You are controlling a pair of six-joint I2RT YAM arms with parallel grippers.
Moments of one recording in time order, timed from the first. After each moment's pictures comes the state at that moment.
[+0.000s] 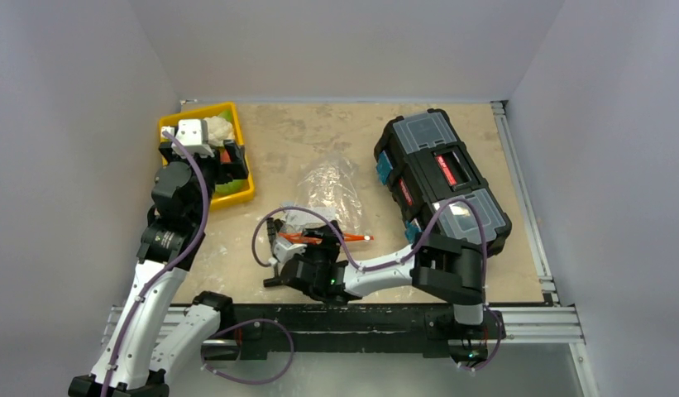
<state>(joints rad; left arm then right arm) -0.23 0.76 0.95 -0.24 -0.23 -0.10 1.43 1.89 1.06 0.00 1.14 -0.38</state>
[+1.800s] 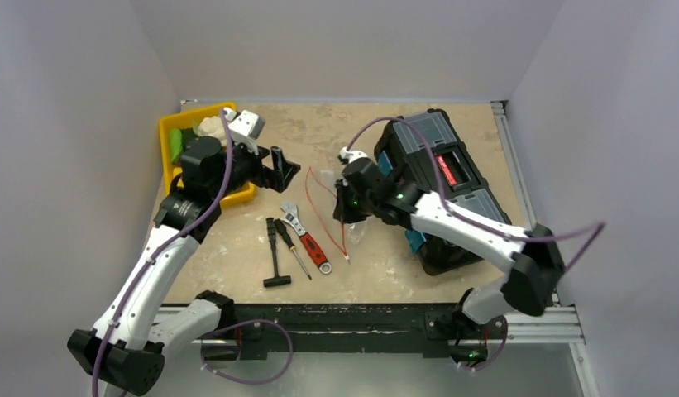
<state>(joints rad) -0.31 0.95 1.06 -0.32 0.30 -0.12 0.90 1.37 1.23 -0.57 0.08 0.60</state>
